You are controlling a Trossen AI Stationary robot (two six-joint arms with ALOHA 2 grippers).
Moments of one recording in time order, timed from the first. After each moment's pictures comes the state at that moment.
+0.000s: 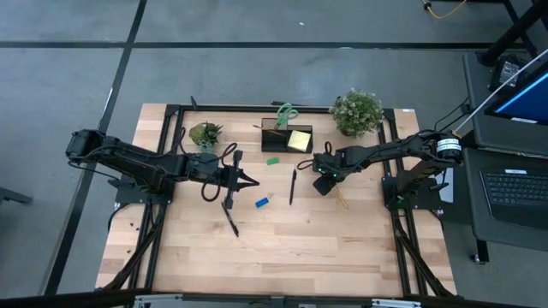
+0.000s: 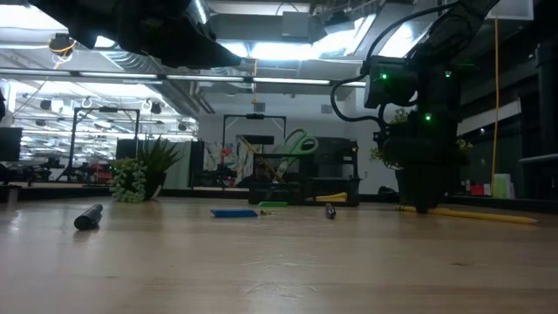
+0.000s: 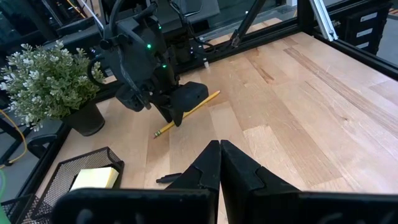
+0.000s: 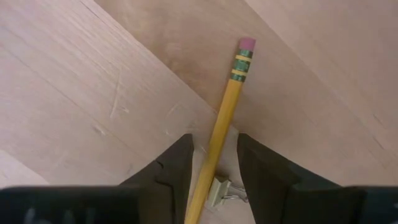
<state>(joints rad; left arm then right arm) -0.06 1.17 0.54 0.34 -0.03 0.30 -0.13 1.61 0.76 -0.62 0.07 0.70</state>
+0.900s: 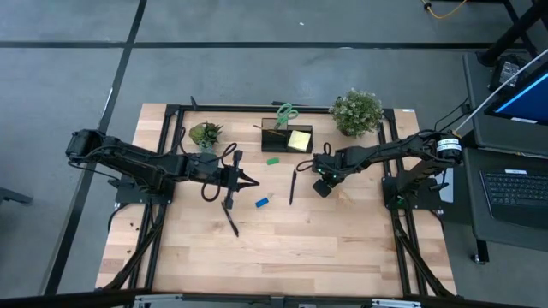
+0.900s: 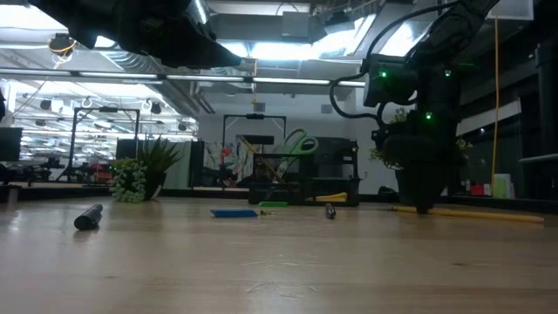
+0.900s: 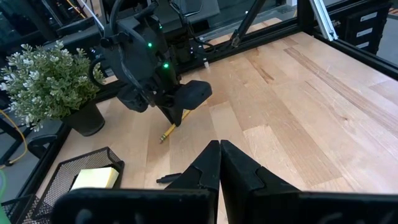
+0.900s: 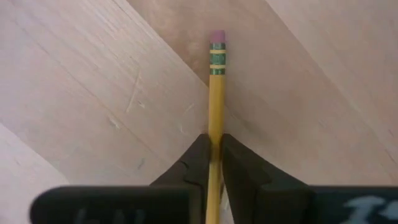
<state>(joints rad) -0.06 1.17 0.54 0.34 -0.03 0.30 -0.13 1.61 0.76 -0.60 0.07 0.63</state>
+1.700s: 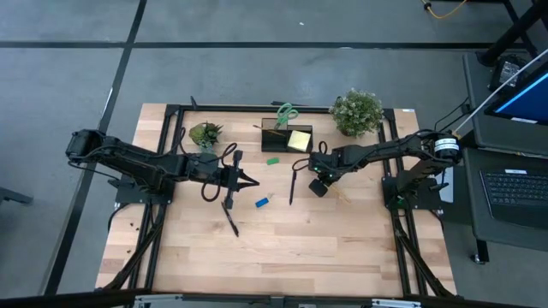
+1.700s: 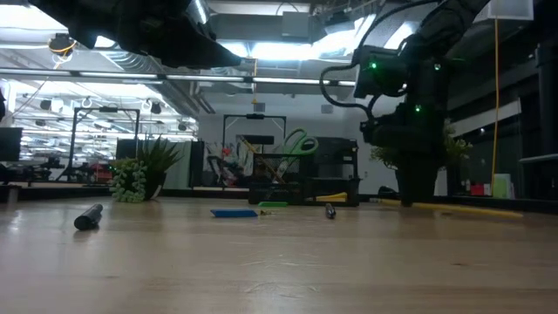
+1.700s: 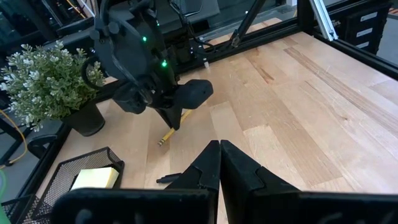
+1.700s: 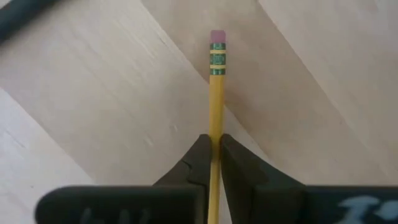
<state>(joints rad) -0.06 1.17 0.54 0.34 -0.03 0.30 -0.13 1.61 0.83 -0.59 0.07 0.56</state>
